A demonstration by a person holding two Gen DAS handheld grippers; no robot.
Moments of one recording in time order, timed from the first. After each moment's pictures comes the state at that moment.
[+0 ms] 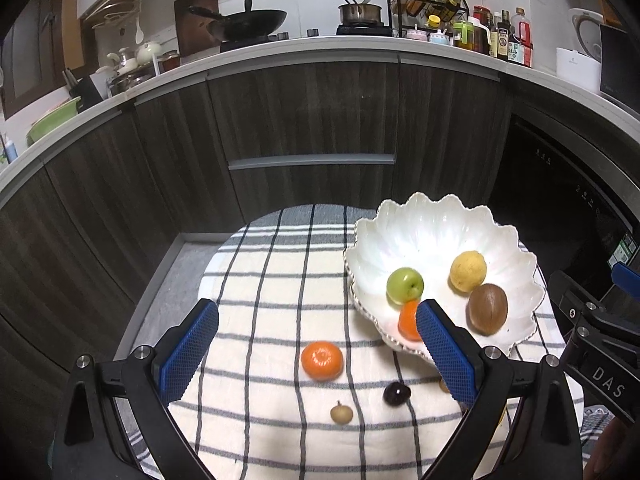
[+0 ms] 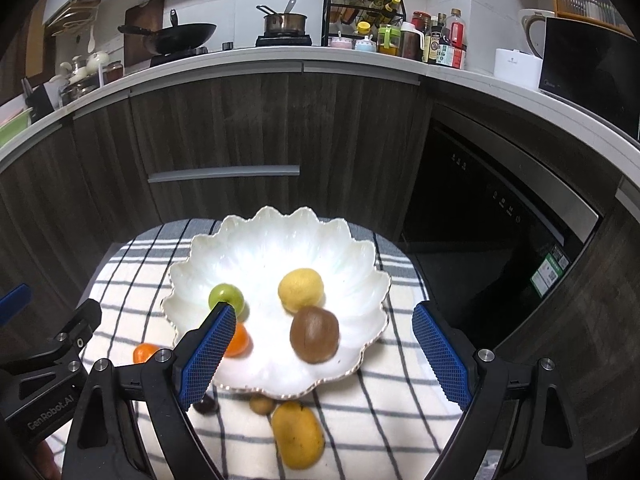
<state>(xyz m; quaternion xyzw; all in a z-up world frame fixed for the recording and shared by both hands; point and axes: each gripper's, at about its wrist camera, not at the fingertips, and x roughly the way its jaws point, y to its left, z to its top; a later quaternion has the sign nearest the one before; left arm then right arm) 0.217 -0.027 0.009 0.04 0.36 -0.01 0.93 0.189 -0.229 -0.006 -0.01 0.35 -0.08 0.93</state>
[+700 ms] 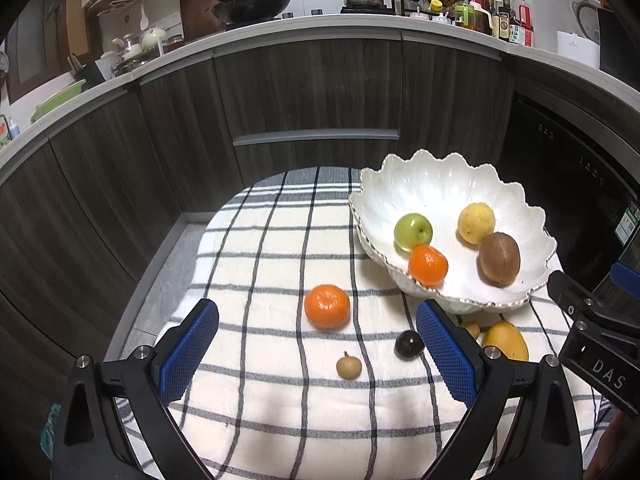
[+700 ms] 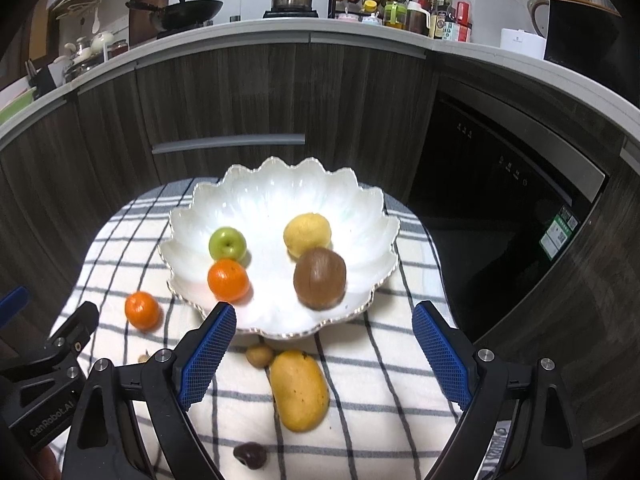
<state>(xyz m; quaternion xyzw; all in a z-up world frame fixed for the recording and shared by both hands) 0.183 -0.023 -0.043 0.04 0.37 0.00 0.93 0.165 -0.224 -0.055 -0.01 0.38 -0.08 0.92</state>
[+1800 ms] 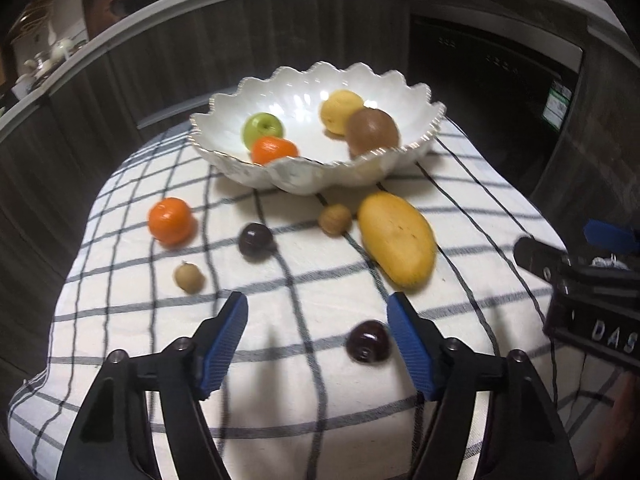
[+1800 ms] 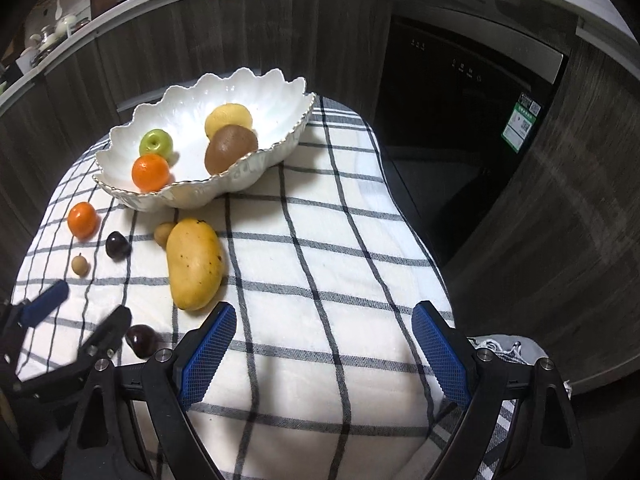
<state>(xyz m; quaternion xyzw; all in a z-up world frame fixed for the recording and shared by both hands) 0.129 -0.124 -0.122 0.10 0.42 -0.14 0.89 0.099 -0.302 -0.121 0.02 0.46 -0.11 0.88</state>
